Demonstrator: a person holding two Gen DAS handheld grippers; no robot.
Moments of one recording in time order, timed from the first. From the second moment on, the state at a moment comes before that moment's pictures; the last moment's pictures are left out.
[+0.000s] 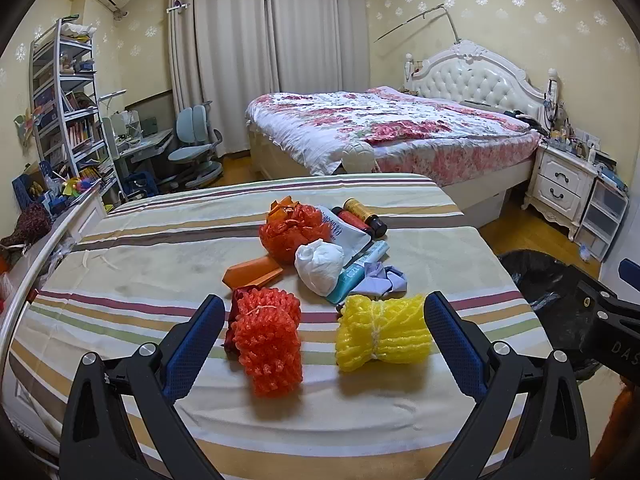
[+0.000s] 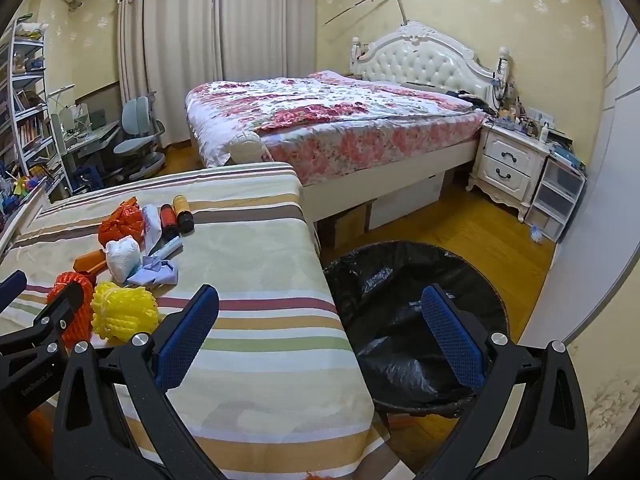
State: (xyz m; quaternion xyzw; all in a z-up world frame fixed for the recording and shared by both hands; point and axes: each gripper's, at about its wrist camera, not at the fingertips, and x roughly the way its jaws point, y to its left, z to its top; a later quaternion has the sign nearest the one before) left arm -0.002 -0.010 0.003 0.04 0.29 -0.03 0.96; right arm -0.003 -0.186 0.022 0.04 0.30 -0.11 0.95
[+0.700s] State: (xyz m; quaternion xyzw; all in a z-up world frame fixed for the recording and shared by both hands) left arm -0.001 -0.014 0.003 0.05 0.29 -0.04 0.96; right arm -0.001 -0.190 0.015 0.04 0.31 -0.12 0.94
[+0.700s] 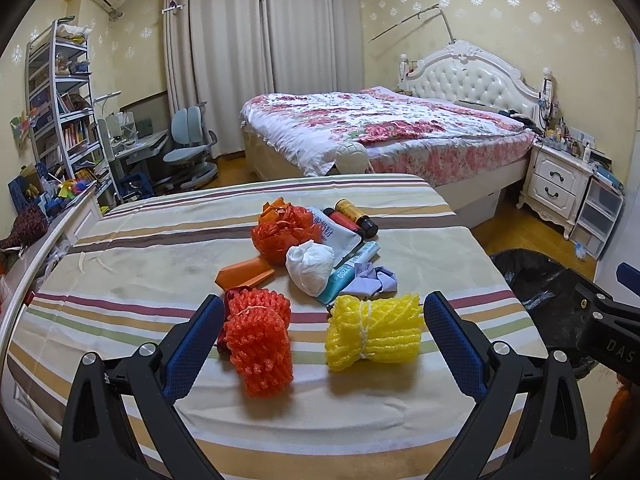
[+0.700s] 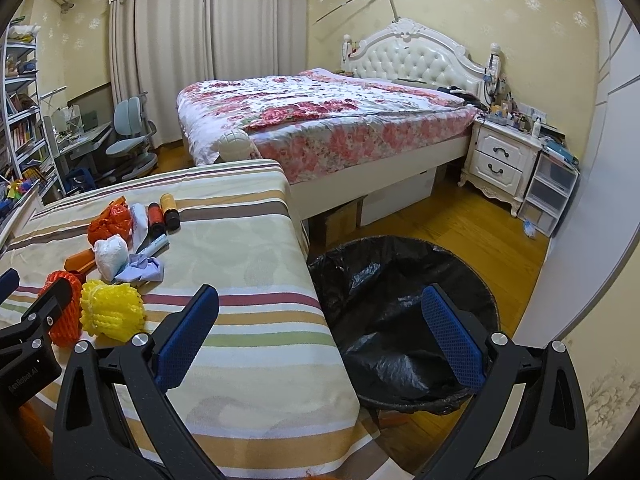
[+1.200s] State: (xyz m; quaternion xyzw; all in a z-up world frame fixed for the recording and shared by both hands) left arm -0.001 -0.014 0.002 0.05 0.29 -0.04 0.95; right arm -0.001 -0.192 0.013 0.04 0.31 -0.12 0.94
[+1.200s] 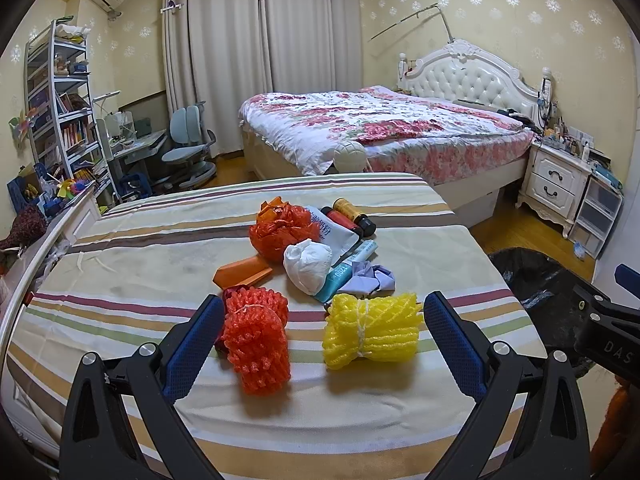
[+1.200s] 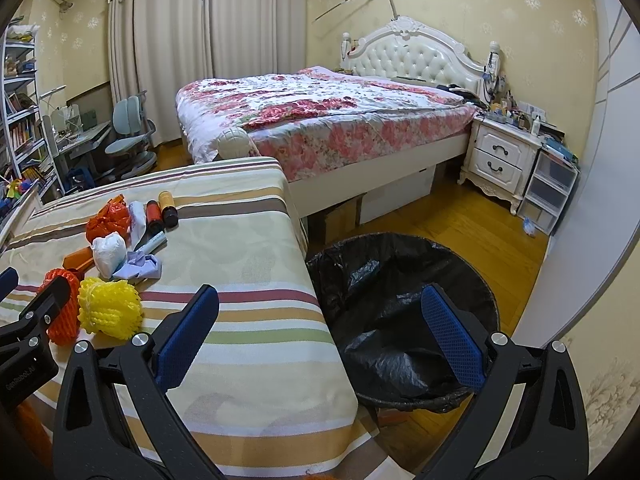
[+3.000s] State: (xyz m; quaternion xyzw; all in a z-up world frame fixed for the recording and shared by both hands) left arm -0.008 0.041 -0.004 0.04 0.31 -0.01 0.95; right arm -0.017 -0.182 -0.011 0.04 0.33 -0.10 0.94
